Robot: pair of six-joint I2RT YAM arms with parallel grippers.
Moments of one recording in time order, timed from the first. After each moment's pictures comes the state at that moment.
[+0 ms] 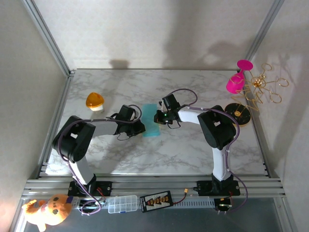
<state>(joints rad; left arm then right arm) -0.46 1.75 0.83 -0.09 0.38 -0.80 0.58 2.05 1.19 -0.17 -0.37 0.58</state>
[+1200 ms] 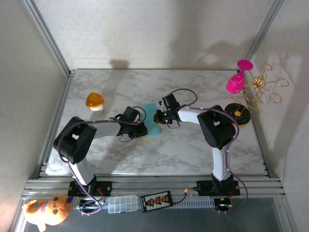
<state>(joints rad) -0.53 1.75 0.83 -0.13 0.35 -0.74 0.58 2.06 1.20 -0.16 -0.37 0.59</state>
